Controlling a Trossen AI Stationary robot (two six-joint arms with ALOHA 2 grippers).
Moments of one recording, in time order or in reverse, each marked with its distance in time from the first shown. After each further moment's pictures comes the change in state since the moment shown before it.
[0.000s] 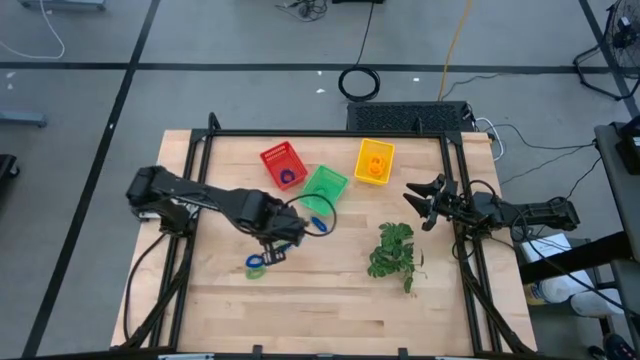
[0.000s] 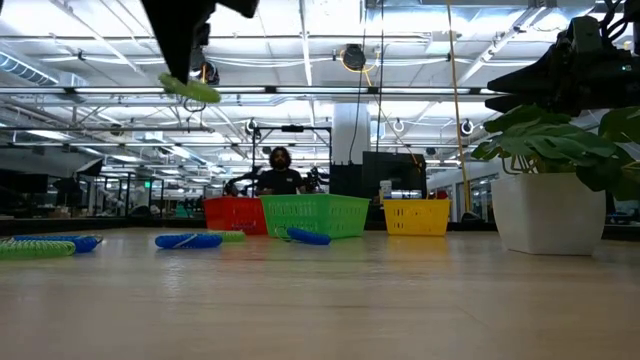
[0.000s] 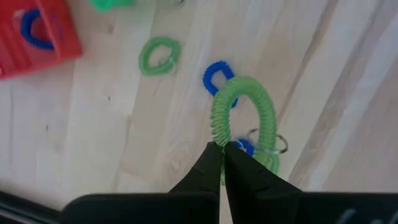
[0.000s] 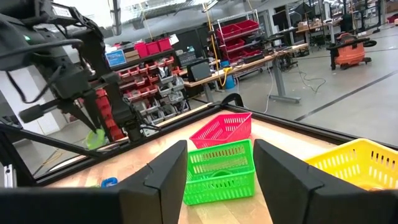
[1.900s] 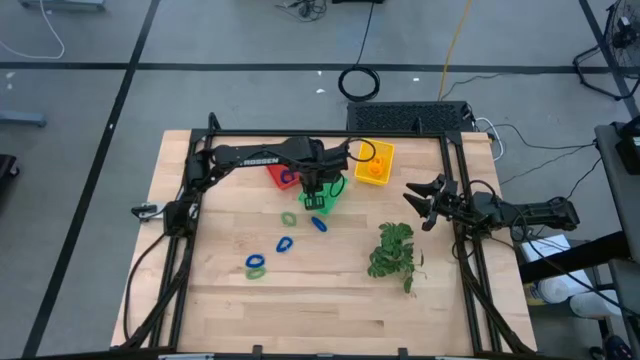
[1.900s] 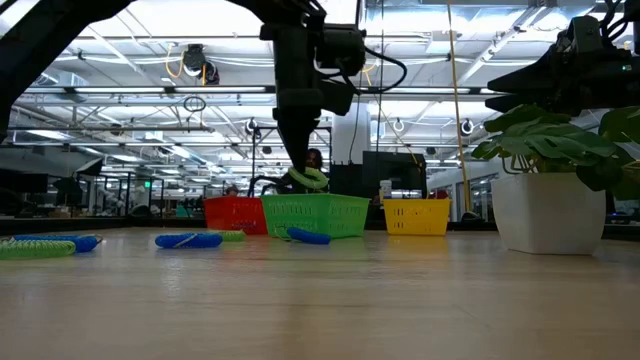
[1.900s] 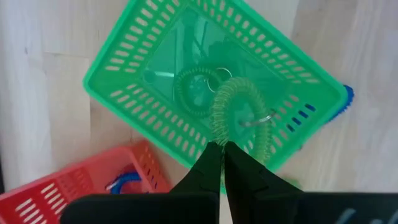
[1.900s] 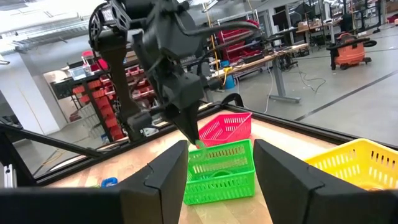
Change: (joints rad) left arm 0.466 0.388 0.284 0.204 0.055 0.646; right arm 0.000 0.000 0.000 0.000 0.000 0.000
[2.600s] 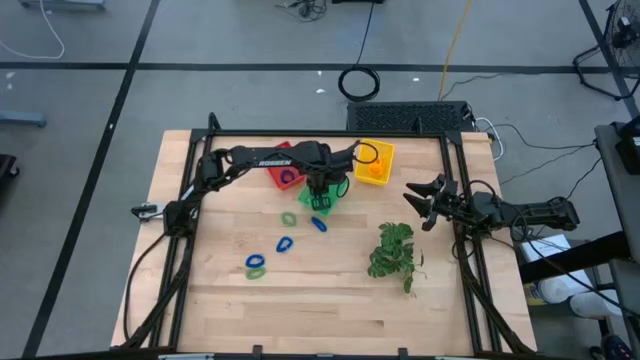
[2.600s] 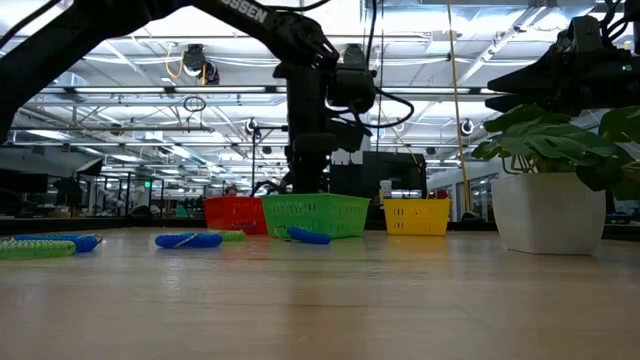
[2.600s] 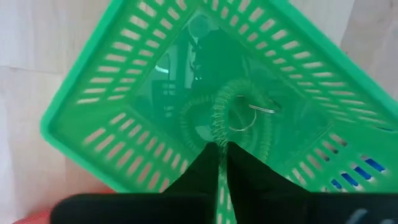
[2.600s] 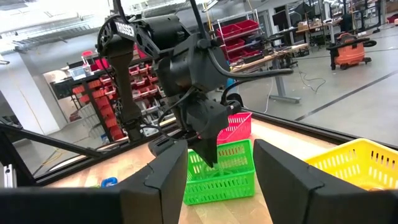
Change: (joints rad) left arm 0.032 0.124 -0.005 0.110 0.018 0.009; right arm 0.000 0.000 0.000 0.000 0.000 0.000
